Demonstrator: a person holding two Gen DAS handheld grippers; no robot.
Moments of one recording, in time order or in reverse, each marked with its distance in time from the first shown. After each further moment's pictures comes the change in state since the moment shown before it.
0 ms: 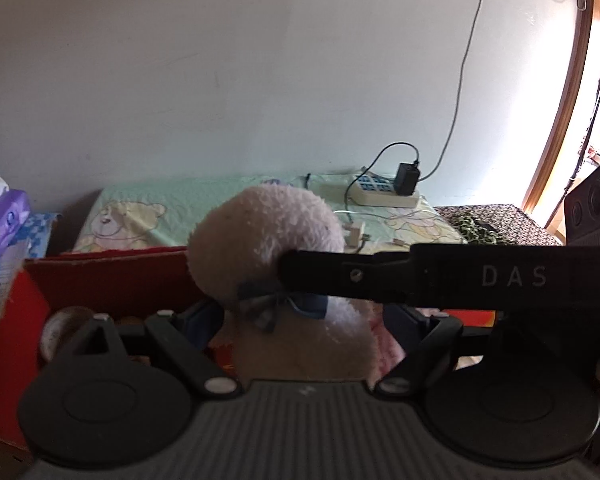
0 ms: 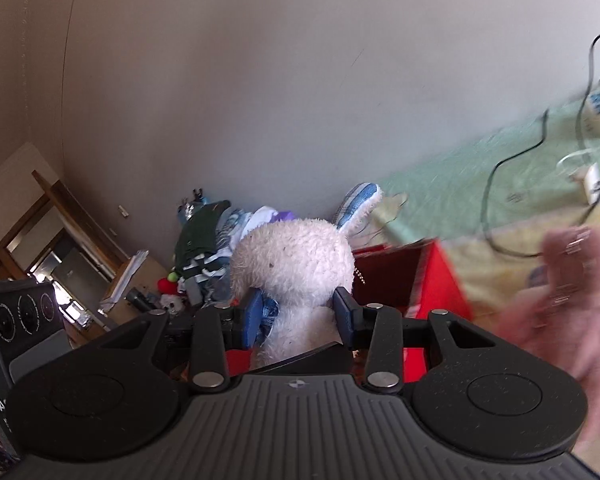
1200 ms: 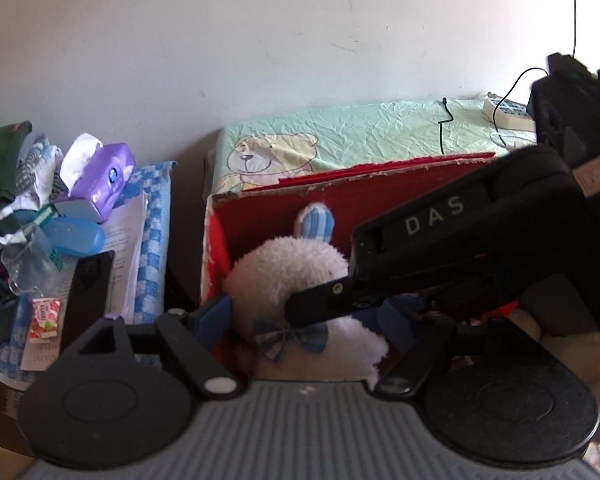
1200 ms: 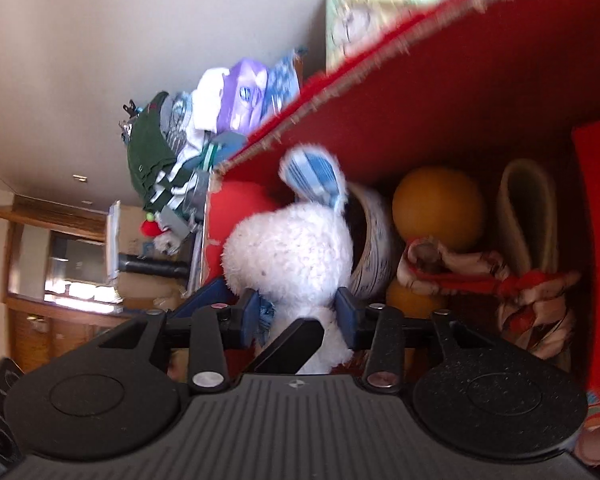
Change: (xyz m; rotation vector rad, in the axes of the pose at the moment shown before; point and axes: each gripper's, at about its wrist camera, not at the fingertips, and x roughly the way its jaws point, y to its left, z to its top) left arm 0.023 0.167 -0.022 0.085 0.184 0.235; right arm 0.190 0.001 -0.035 0.458 0.466 -0.008
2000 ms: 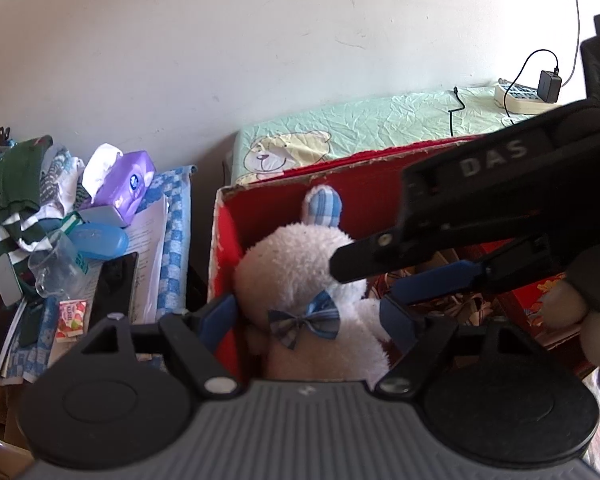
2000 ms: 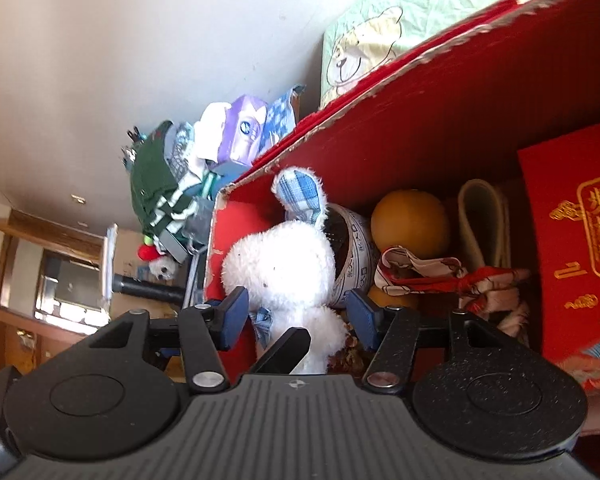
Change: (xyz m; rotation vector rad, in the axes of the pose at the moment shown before) left arm -0.006 -0.016 -0.010 0.041 0.004 0.085; right arm -0.025 0.009 -0.018 -0.055 -0.166 -0.045
